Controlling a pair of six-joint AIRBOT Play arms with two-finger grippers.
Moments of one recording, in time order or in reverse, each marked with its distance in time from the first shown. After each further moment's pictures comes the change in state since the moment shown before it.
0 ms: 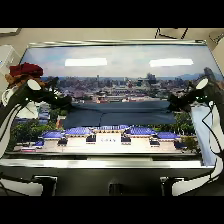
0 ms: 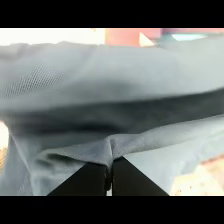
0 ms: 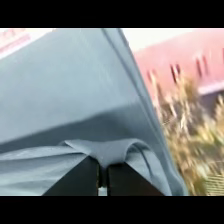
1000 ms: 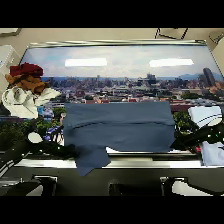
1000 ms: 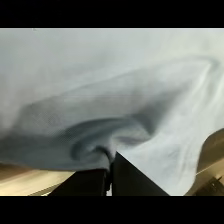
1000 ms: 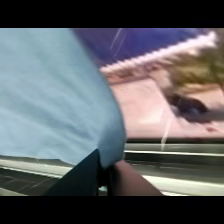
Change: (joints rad) left arm -0.077 0.639 -1.020 -0.222 0.091 0.044; right arm -0.288 0.357 -0.695 0.048 0.182 -0.227
